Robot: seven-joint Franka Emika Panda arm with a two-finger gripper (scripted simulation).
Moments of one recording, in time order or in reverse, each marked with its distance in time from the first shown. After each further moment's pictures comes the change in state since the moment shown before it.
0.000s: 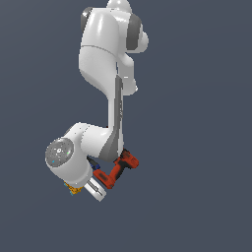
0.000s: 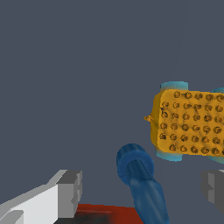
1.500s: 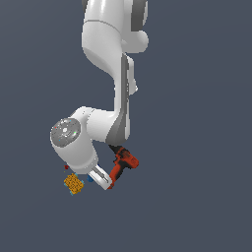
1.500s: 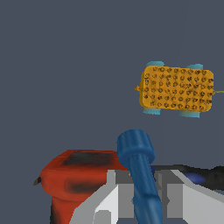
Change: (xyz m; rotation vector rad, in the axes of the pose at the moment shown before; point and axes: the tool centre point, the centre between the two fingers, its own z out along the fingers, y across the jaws) arm -0.036 -0.001 -0.044 0.000 0.000 0.001
